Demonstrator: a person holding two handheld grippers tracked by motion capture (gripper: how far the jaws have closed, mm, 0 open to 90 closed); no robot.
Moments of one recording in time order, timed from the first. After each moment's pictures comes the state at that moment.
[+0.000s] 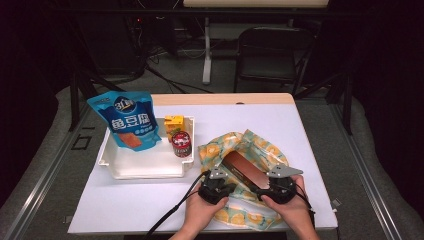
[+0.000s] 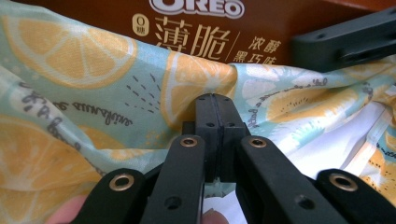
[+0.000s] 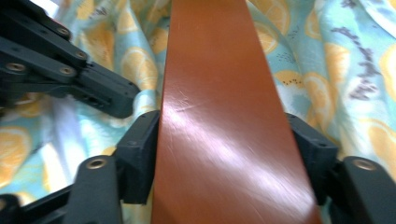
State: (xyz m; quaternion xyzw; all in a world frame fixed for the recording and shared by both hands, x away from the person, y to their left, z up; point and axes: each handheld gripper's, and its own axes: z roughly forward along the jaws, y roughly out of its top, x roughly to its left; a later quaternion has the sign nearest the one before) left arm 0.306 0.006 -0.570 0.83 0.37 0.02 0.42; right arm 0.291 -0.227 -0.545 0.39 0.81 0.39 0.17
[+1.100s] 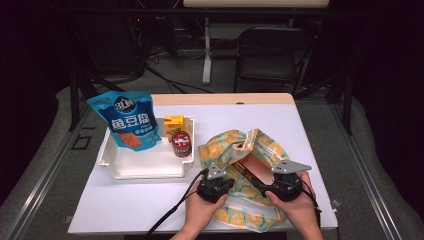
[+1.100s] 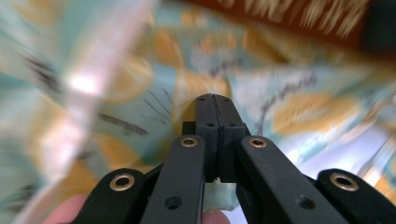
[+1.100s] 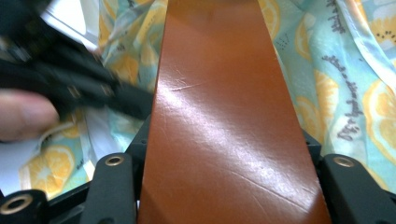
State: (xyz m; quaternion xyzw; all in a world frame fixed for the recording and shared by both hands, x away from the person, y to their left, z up) left arm 0.305 0.014 -0.558 0.80 0.38 0.06 0.46; right arm 0.281 -0.229 -0.505 0.39 0.81 0.41 0.17
